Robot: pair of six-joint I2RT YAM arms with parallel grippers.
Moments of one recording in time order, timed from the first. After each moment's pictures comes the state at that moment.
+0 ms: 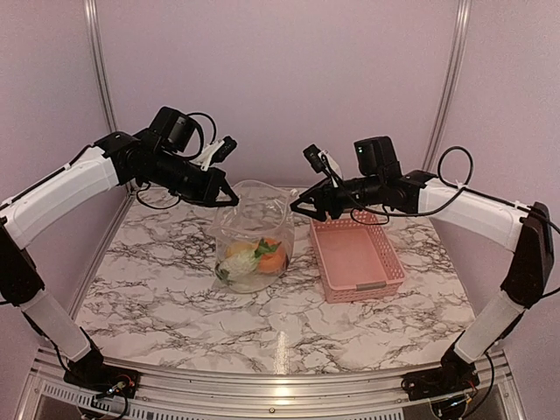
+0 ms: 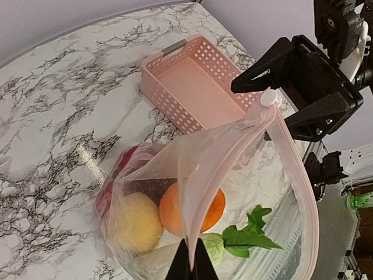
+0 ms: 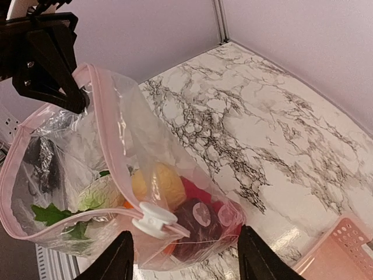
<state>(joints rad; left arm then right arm) -0.66 1.59 1.63 -0.81 0.38 -0.23 0.61 1.59 1.34 -0.26 -0.56 -0.01</state>
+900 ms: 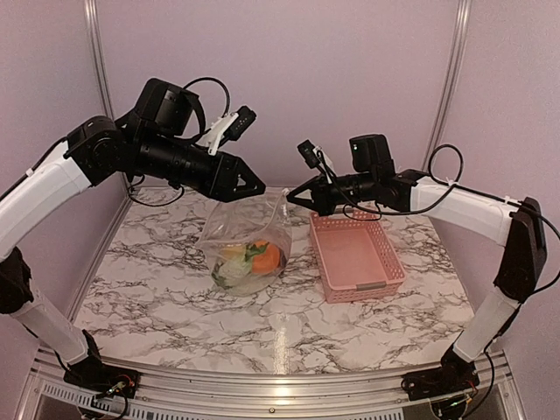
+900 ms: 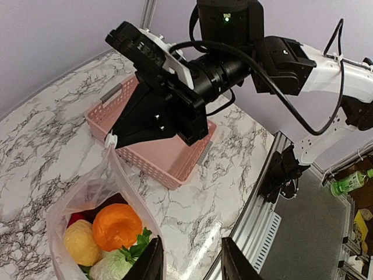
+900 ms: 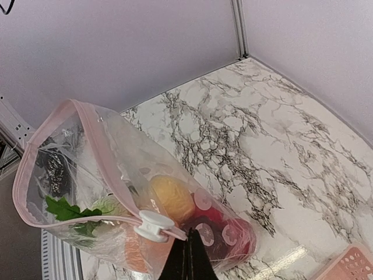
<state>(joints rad) -0.90 1.52 1.82 -0.84 0.23 -0.25 0.61 1.65 1.38 -0.17 -0.67 -0.01</state>
